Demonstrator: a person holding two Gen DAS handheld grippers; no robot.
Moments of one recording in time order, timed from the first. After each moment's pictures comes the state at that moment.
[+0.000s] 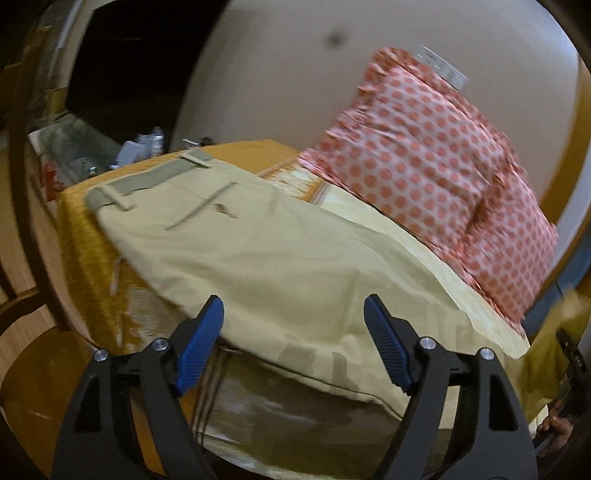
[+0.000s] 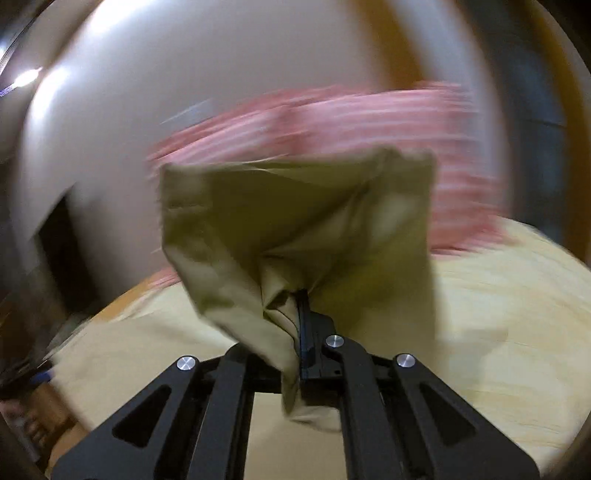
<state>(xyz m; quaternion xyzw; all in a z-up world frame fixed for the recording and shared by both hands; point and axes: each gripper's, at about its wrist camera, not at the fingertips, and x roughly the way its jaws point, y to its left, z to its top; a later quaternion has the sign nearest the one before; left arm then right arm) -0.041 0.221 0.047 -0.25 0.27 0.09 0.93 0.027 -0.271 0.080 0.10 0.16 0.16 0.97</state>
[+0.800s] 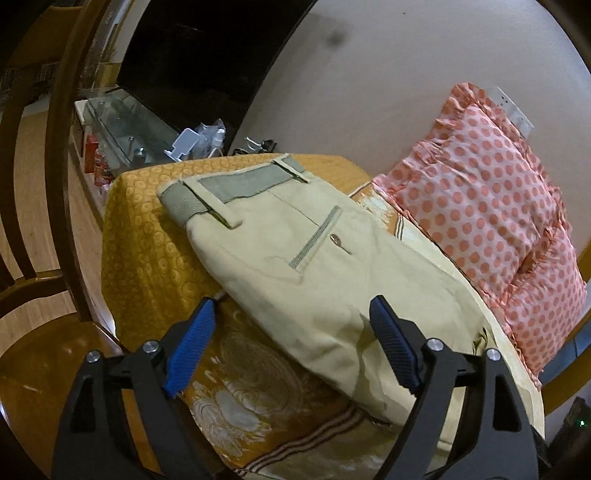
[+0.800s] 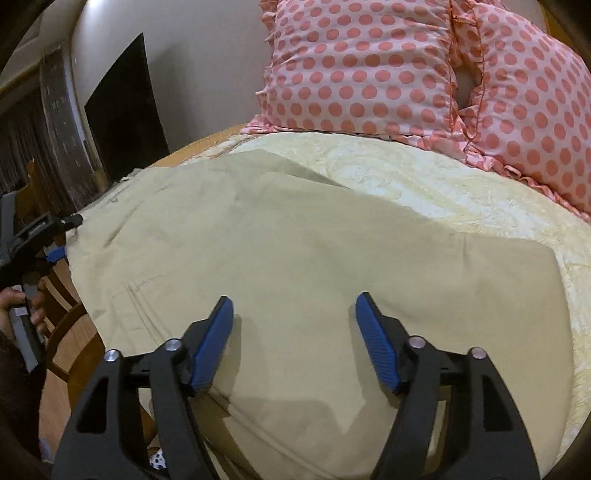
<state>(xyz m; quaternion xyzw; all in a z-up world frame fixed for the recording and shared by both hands) -0.033 0.301 0.014 -0.31 0.26 0.17 0.90 0.048 -0.120 0.000 -0.02 0.34 0.26 0.90</state>
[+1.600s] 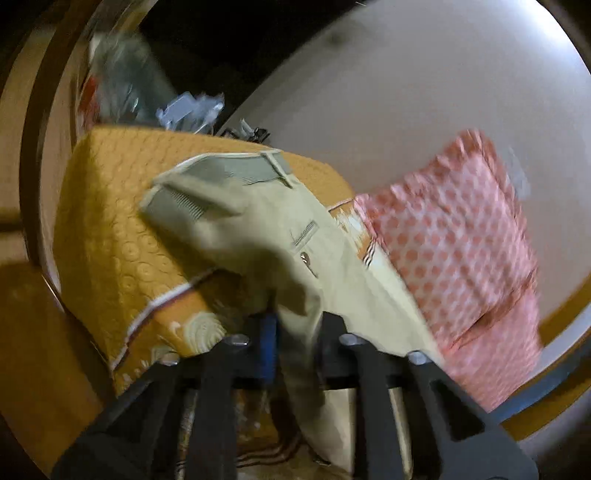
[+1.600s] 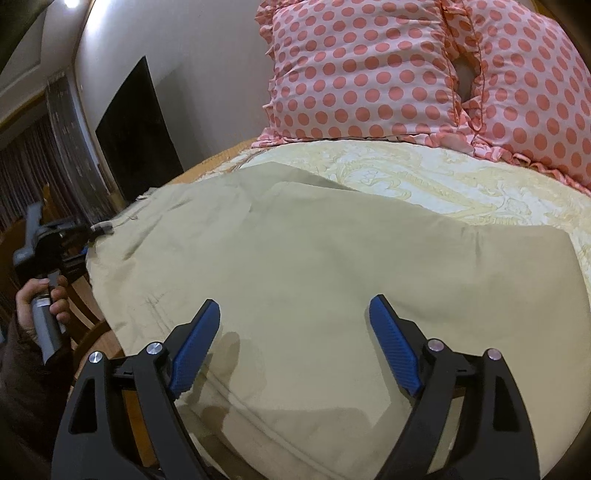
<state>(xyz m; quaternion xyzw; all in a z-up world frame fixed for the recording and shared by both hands) -0.014 0.325 0.005 -0.47 0.21 0.11 0.85 0.056 -0.126 -0.003 0.03 0.33 0.30 0.90</state>
